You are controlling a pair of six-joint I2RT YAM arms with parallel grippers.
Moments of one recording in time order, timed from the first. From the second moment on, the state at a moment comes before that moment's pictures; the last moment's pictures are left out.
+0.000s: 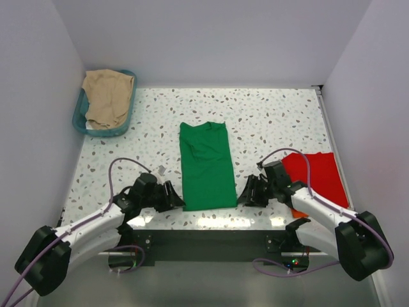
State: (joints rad) left arm -0.59 0.87 0.19 -0.11 0.29 -0.90; right arm 0.43 1.07 0.36 -0.30 -0.41 0.70
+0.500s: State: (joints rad) left arm -0.73 0.96 0.18 0.01 0.25 -1.02; right arm 0.54 1.14 0.34 -0.17 -0.40 0.81
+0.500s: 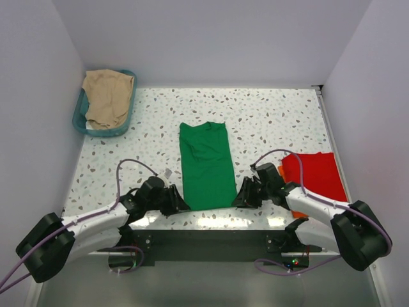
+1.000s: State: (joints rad) left arm -0.84 0.88 0.17 -0.07 0.20 -1.07; right arm 0.56 1.00 0.32 -0.23 -0.39 0.82
